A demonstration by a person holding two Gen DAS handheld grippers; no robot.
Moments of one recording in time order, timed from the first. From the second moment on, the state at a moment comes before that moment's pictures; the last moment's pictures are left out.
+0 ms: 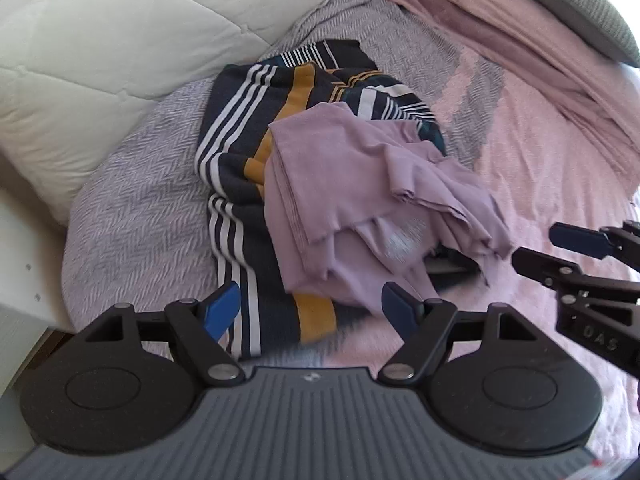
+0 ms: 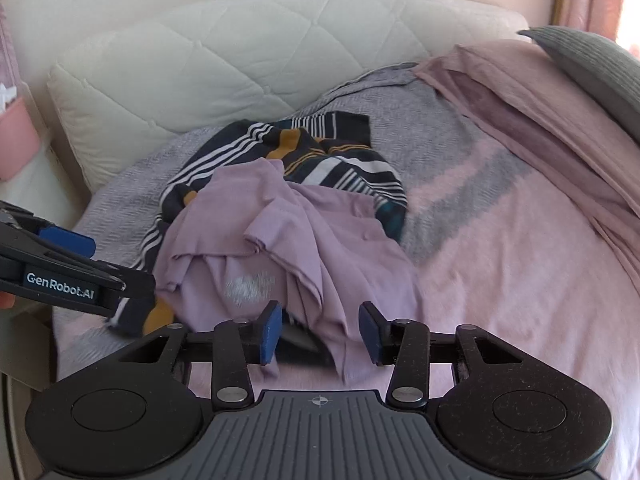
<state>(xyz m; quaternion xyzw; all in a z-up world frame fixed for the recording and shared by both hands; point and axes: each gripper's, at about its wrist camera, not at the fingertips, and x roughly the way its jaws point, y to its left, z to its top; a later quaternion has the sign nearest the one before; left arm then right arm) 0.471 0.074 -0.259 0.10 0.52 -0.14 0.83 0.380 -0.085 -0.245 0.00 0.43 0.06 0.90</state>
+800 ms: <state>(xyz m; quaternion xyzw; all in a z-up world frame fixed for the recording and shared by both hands) 0.459 0.032 -0.178 0.10 0.47 -0.21 0.85 0.273 -0.207 -0.061 0.21 0.18 -0.04 0.96</state>
